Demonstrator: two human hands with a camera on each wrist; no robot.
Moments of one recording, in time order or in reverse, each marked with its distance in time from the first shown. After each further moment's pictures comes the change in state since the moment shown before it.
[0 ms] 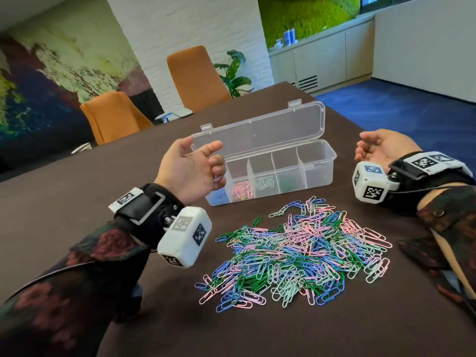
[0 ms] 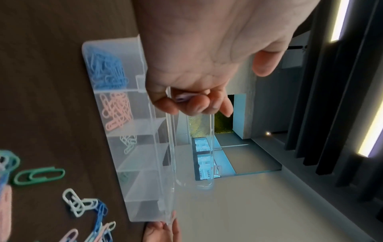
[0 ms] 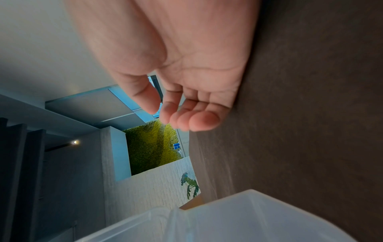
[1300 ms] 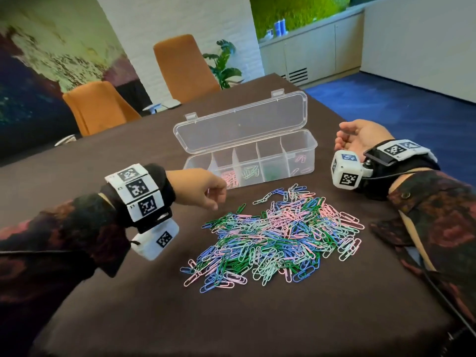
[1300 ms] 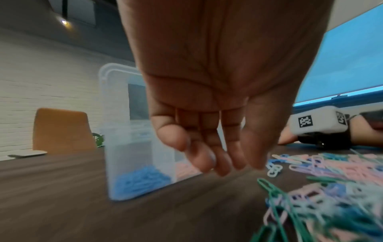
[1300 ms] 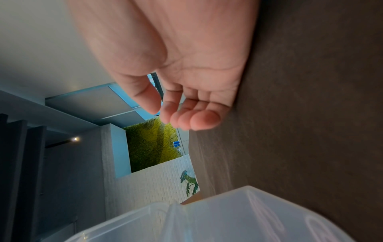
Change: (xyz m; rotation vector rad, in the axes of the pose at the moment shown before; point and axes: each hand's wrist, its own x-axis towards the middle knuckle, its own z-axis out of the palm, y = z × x) left_hand 0.001 -0.016 0.014 1.990 -0.464 -0.123; right_hand 0.002 0.002 -0.001 -0.005 0.000 -0.020
